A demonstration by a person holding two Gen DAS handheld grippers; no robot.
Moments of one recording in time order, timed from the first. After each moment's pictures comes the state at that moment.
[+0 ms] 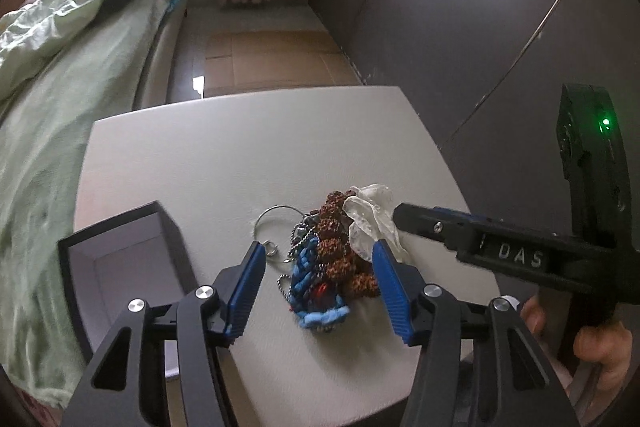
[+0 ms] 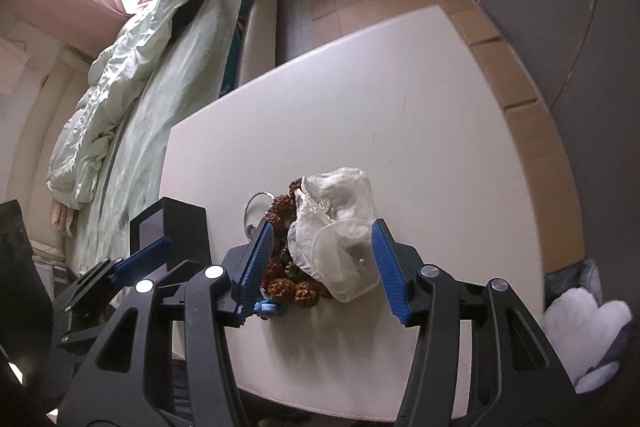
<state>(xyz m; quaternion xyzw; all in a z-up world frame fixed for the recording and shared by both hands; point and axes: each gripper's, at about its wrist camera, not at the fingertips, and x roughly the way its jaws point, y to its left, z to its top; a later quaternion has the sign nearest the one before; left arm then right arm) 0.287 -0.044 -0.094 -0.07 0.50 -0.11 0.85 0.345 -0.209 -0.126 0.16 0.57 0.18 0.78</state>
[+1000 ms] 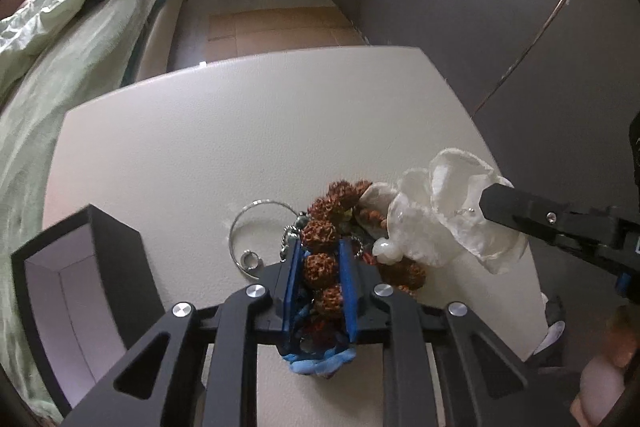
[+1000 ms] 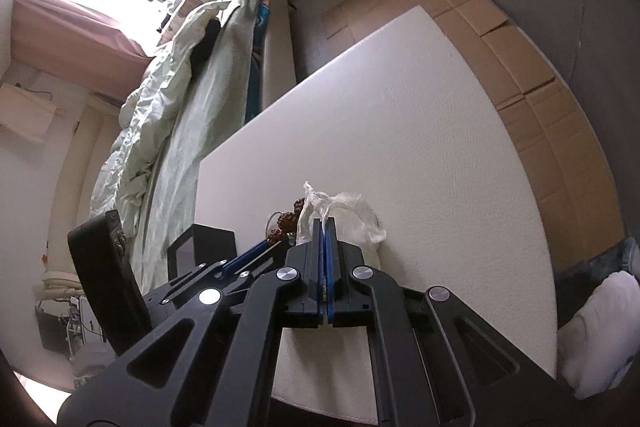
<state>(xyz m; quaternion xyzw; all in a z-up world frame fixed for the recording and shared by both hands) 0.310 -0.069 -0.142 -0.04 0.53 -0.09 0.84 0.341 -0.252 -0.119 0.26 0.53 0.21 0.78</state>
